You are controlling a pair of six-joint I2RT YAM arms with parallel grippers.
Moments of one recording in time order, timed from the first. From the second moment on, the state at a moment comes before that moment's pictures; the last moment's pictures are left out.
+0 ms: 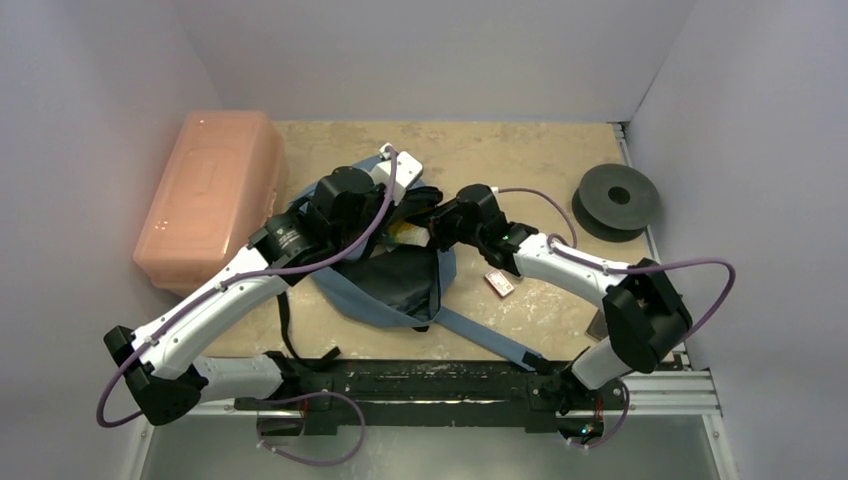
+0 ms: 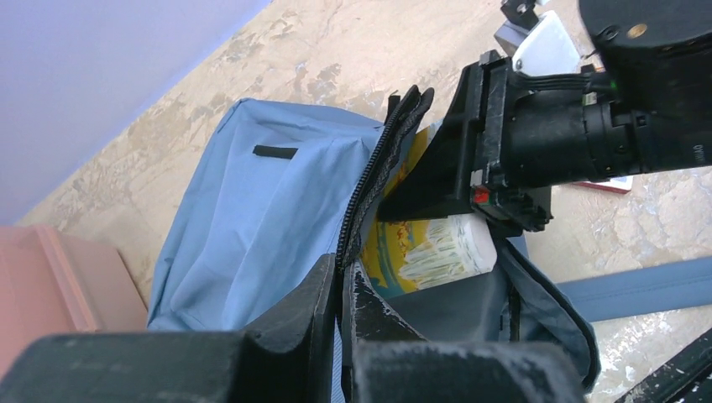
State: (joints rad) left arm -0.84 1.19 1.34 -0.60 -0.29 0.13; right arm 0.70 1.51 0.98 0.01 -0.06 1.69
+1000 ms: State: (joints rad) left arm -0.84 1.24 1.39 -0.60 -0.35 0.11; right arm 0.93 1.70 0.86 0.54 0.49 1.35
